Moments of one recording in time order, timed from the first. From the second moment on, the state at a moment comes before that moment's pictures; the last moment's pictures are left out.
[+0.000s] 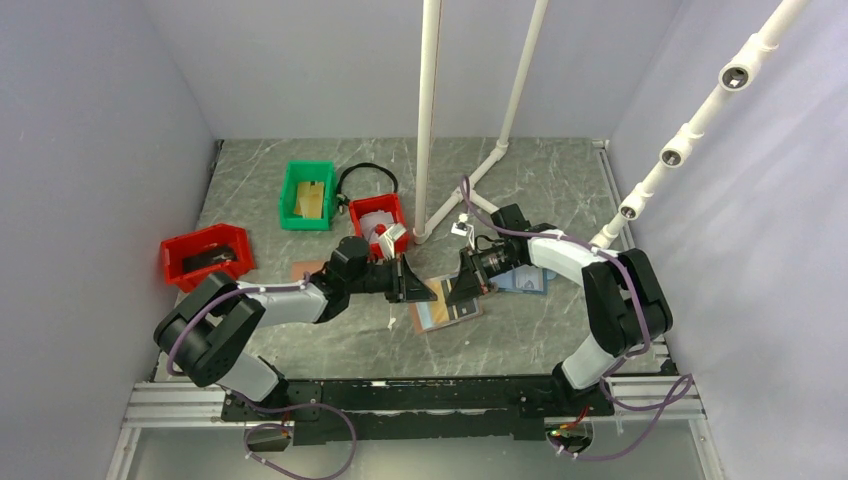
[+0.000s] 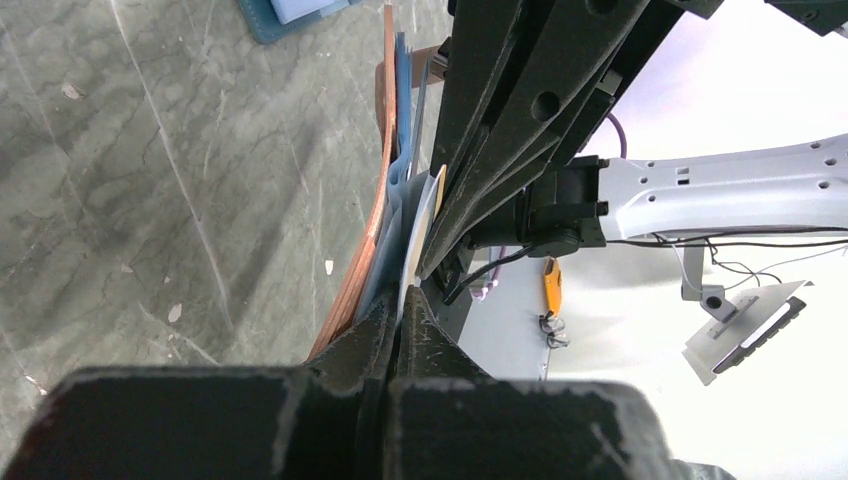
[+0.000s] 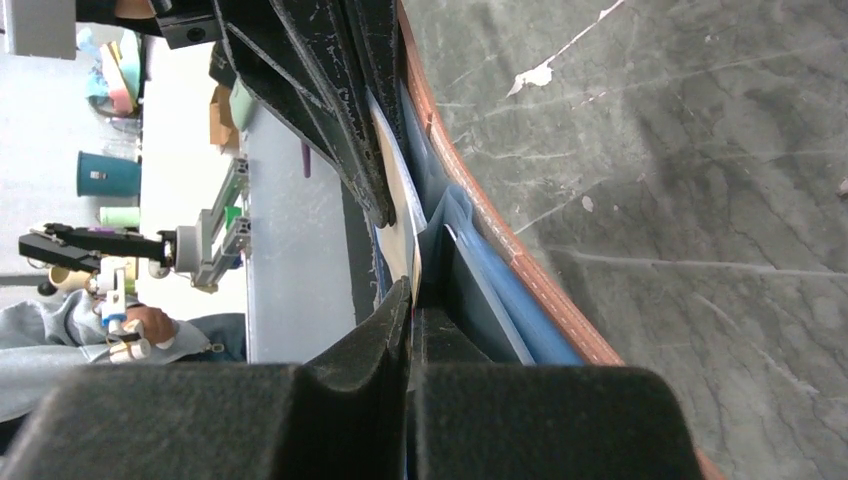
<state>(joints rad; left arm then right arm) -0.69 1.49 0.54 0.62 0.66 -0.95 0.37 1.61 0.88 -0.52 -1.21 -0.20</state>
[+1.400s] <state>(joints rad) -0.58 1.49 0.44 0.69 0.82 -0.96 0.36 1.70 0.90 -0.59 -1.23 -0.32</state>
